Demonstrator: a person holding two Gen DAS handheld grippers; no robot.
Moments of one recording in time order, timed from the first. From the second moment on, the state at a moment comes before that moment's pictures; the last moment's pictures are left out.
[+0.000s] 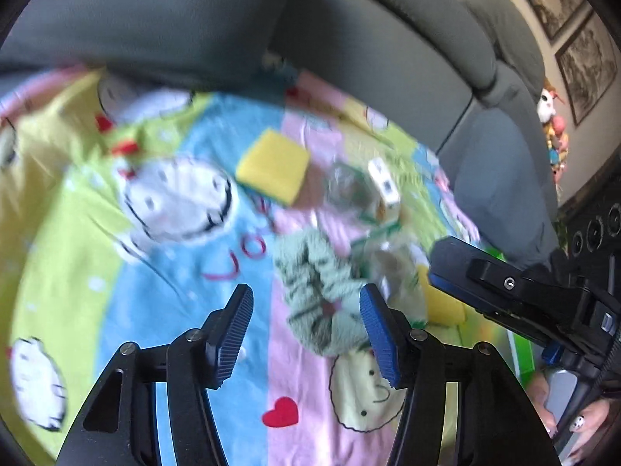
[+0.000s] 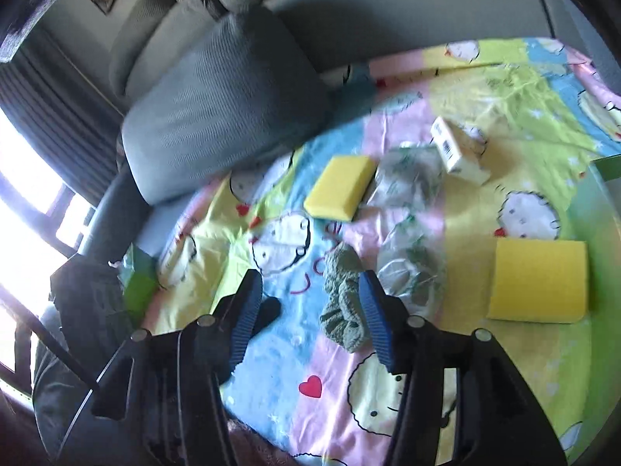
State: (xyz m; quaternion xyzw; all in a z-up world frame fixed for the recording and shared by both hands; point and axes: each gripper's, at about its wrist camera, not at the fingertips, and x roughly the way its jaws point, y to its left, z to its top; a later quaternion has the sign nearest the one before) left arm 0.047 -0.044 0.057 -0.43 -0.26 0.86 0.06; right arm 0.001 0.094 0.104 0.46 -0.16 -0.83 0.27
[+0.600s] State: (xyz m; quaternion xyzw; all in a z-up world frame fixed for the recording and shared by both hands) left arm 0.029 -0.011 0.020 -0.48 -0.24 0.84 0.06; right arm -0.023 0.077 0.044 0.54 -0.09 -0.81 0.20
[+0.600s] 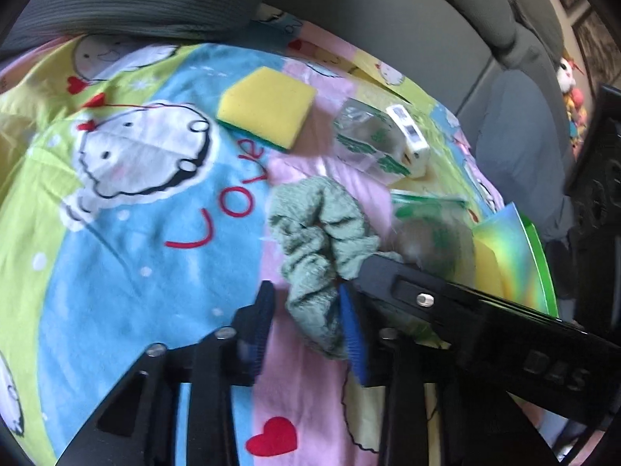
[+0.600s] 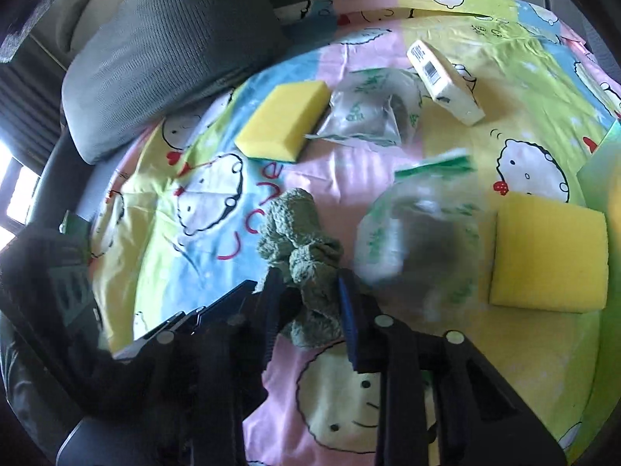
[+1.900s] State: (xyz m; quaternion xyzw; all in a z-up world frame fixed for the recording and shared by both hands) left arm 0.029 0.161 0.157 -0.30 -0.06 0.93 0.21; right arm 0.060 0.258 0.141 0.30 -0.29 -0.90 0.16
